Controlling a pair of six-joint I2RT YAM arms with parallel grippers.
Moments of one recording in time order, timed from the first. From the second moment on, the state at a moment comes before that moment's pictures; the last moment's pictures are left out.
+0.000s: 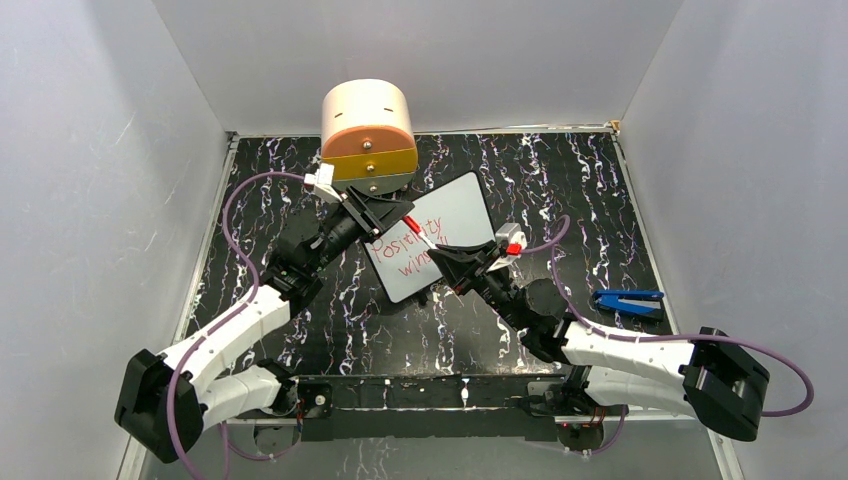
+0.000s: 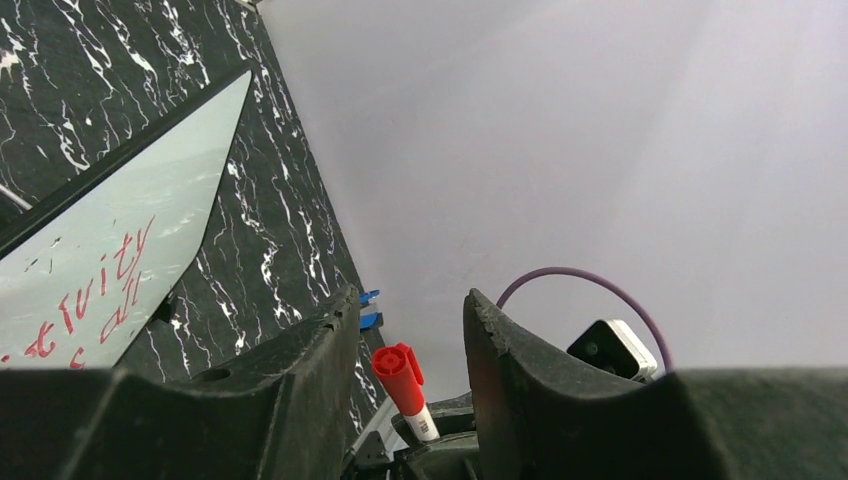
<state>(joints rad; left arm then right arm) -0.56 1.06 0.68 0.44 0.23 -1.12 1.06 1.01 0.36 0.95 0.21 0.27</state>
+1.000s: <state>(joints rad) -0.60 1.10 0.60 0.64 0.16 -1.26 1.06 1.09 0.41 1.01 0.20 0.24</state>
